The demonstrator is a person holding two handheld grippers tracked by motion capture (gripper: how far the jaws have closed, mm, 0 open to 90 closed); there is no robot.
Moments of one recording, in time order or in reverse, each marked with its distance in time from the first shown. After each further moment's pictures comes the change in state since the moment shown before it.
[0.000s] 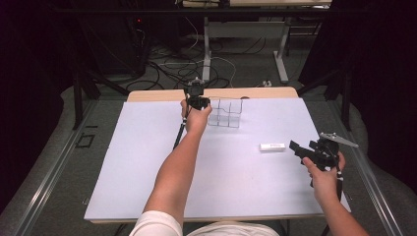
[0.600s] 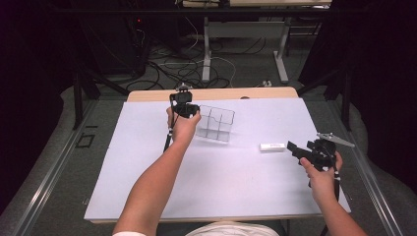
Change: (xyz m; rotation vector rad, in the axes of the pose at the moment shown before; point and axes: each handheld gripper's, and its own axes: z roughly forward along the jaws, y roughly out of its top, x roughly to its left) left arm 0.018 -0.025 -0.052 0.003 0.001 0.004; right arm 0.005 -0.002 0.003 0.014 0.001 -0.023
